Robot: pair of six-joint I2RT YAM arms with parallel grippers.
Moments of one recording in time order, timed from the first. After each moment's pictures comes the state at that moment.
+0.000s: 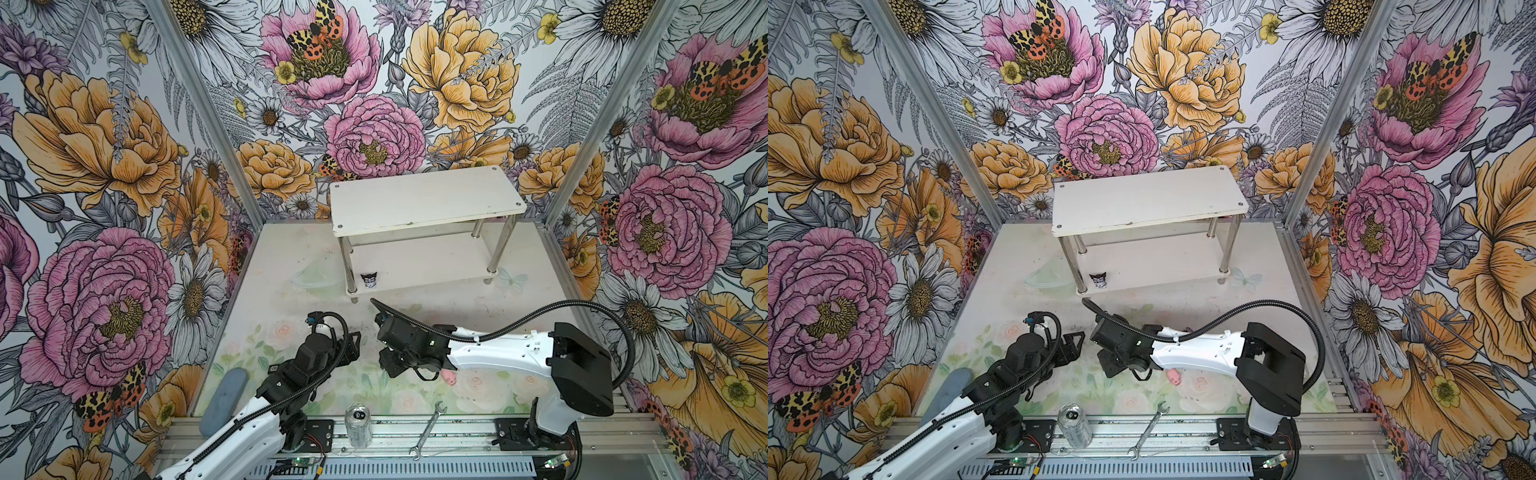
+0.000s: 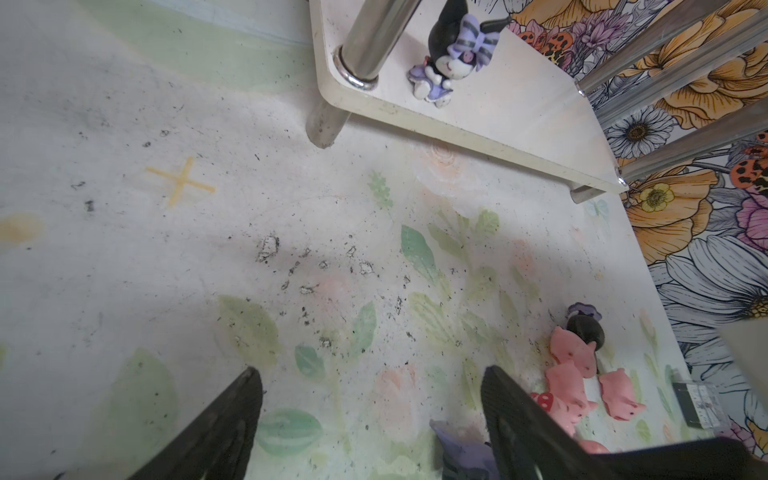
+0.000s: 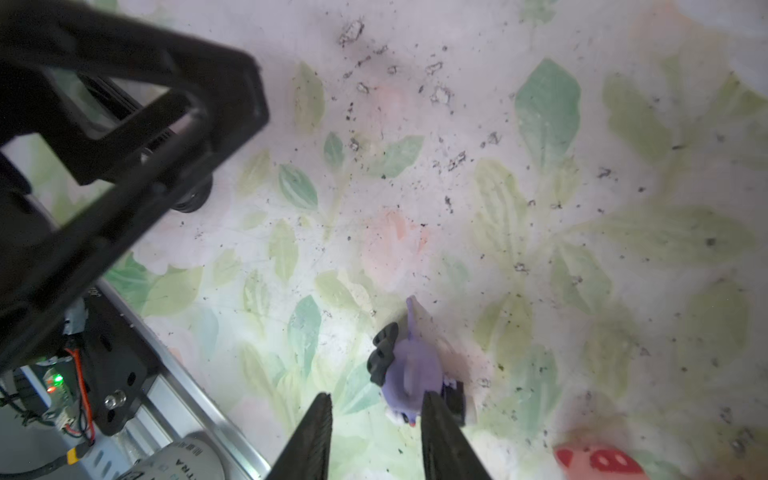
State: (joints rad) left arm -0.61 0.55 0.20 -0.22 -0.16 -0.77; right arm 1.15 1.70 1.12 -0.48 0.01 0.56
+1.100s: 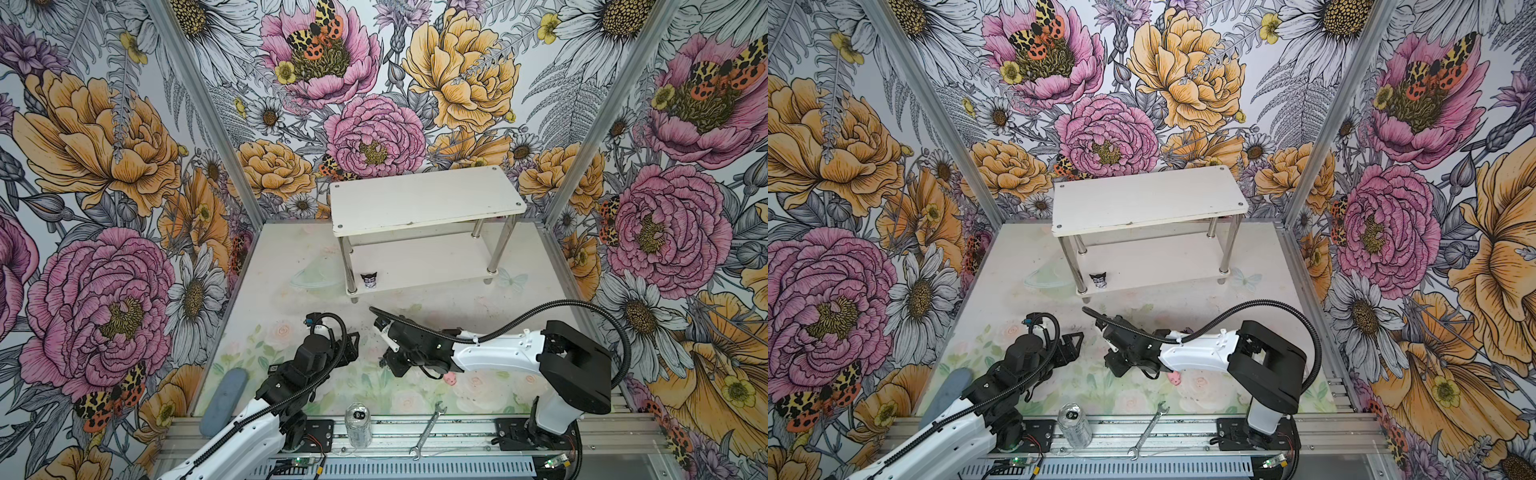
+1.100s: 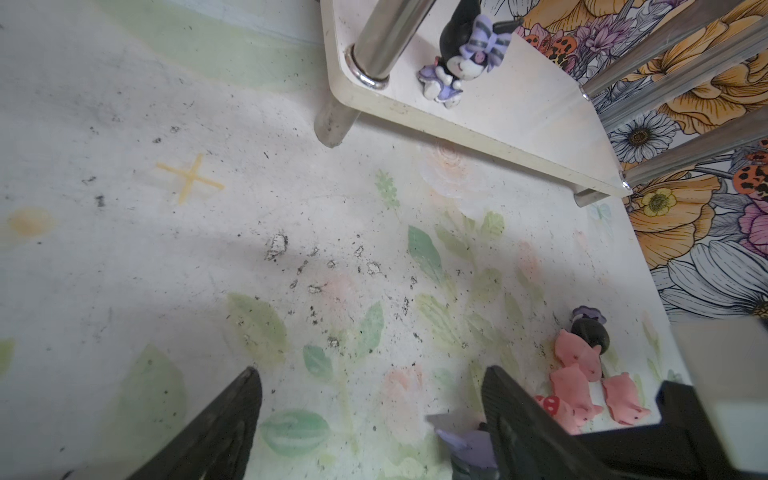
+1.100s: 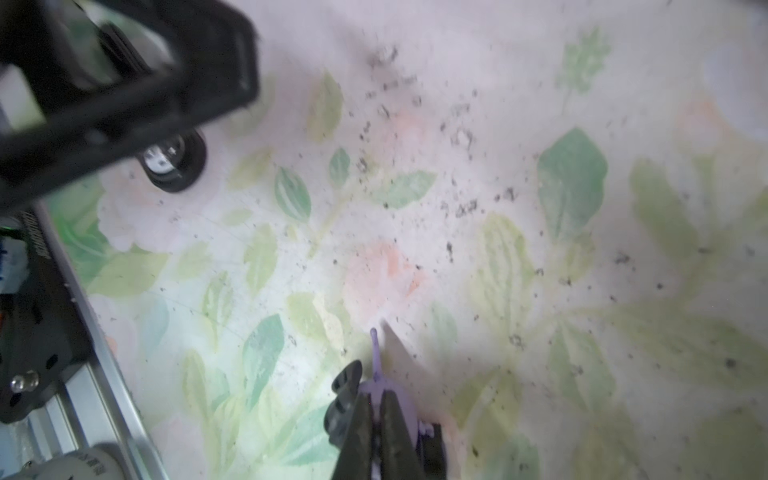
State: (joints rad) left arm -0.60 0.55 0.18 -0.21 -0.15 -0.77; right arm 1.09 1.65 0.86 -0.06 -0.05 0.30
